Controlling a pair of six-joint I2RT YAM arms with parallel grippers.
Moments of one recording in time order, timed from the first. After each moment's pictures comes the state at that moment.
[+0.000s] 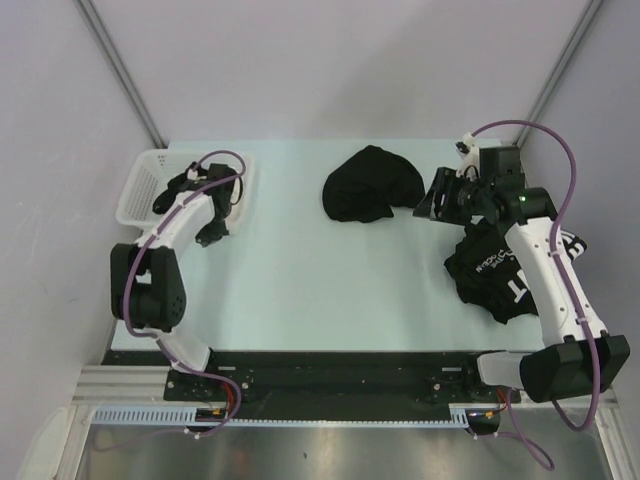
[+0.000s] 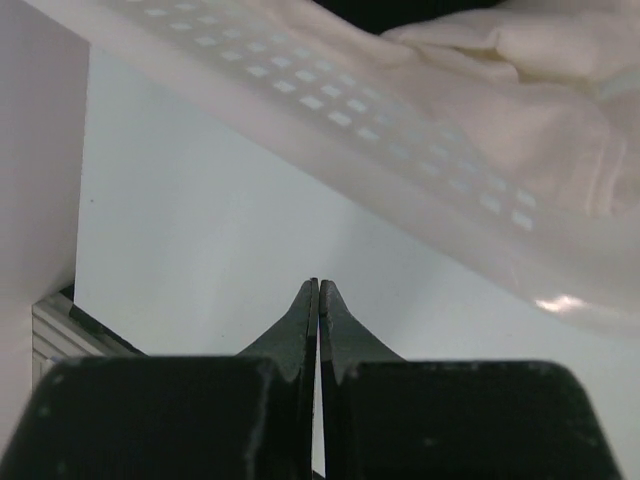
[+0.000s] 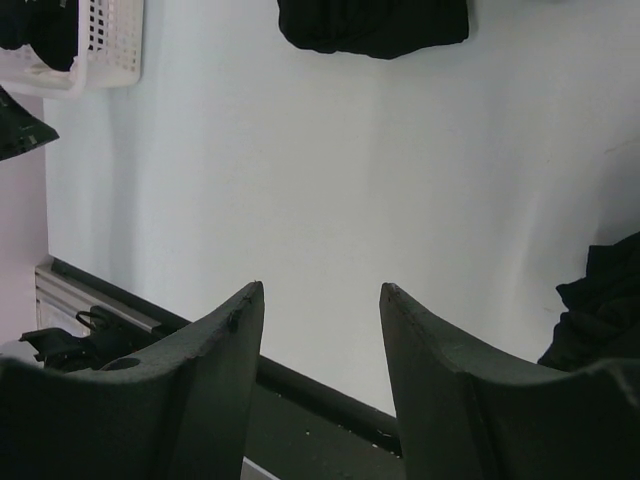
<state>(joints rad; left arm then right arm) -0.14 1.65 1.28 -0.91 -0.54 -0.39 0.14 1.30 1.39 -0.85 -0.40 0.34</state>
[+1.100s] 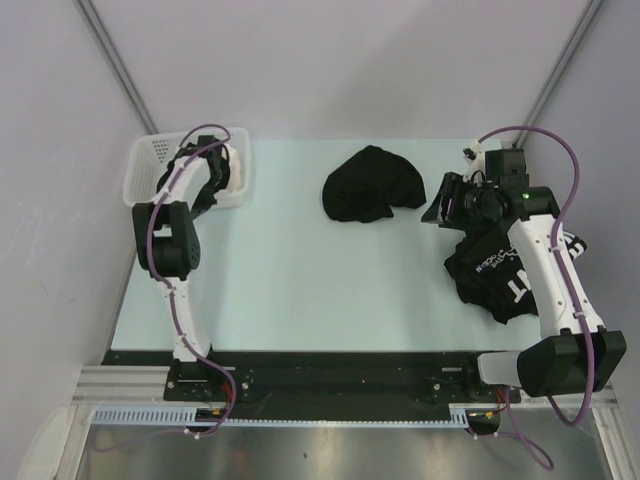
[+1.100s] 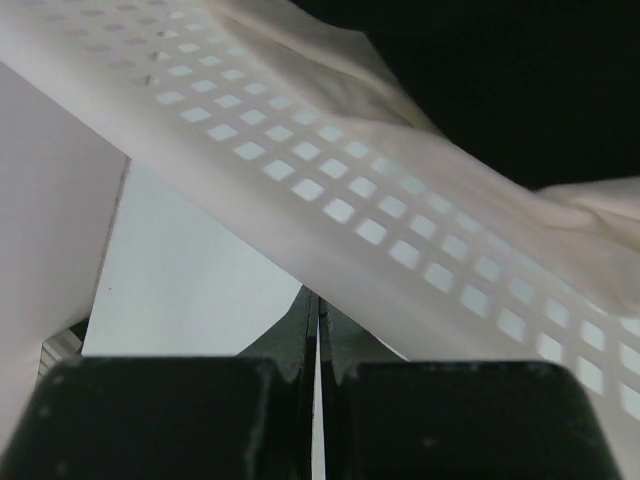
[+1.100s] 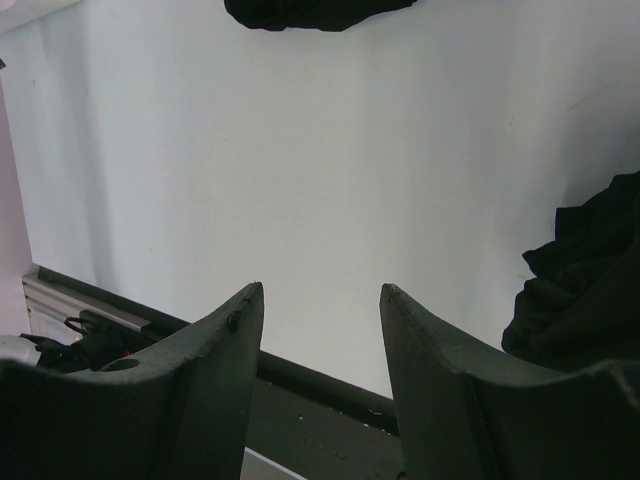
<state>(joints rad) 0.00 2.16 1.84 -1.01 -0.61 -0.39 0.08 1.30 1.37 -0.92 -0.39 0.32</state>
